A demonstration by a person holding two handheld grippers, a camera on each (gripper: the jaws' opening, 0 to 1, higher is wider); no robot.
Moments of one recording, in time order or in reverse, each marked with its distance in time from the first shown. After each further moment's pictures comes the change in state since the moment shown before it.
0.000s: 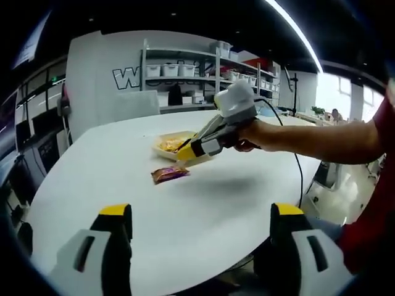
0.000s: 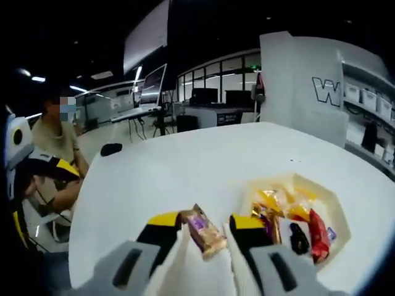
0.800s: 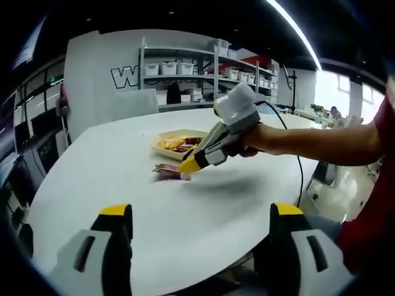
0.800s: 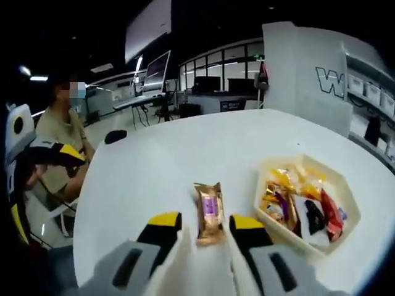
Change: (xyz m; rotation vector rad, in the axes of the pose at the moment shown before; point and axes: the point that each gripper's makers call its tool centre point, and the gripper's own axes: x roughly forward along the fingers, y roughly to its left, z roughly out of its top) left arm 0.001 -0.002 -0.003 0.013 0.015 -0.010; right arm -0.007 0.019 -0.028 0.022 0.086 0.018
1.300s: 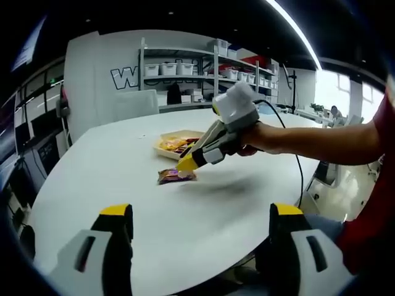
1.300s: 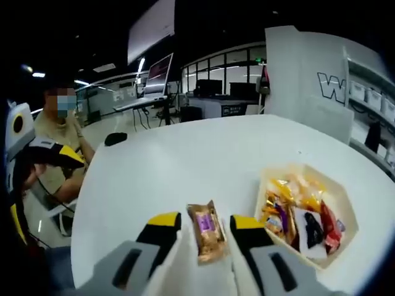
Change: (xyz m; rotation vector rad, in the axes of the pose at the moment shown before) left arm -0.003 0.007 0.003 0.001 -0.005 0.012; right arm 0.012 -0.002 0.015 -0.043 -0.025 -0.001
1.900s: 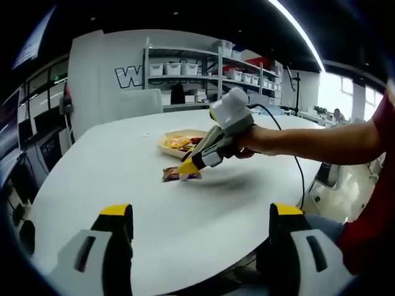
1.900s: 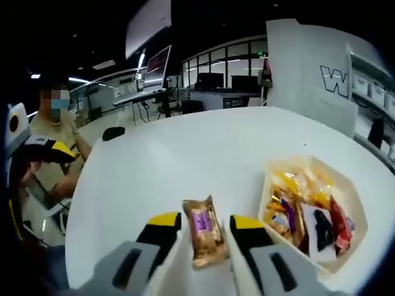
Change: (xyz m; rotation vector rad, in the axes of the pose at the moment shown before) left arm -0.002 0.005 -0.005 -0.019 0.001 0.013; right arm 0.013 -0.004 -0.014 0.017 0.049 0.021
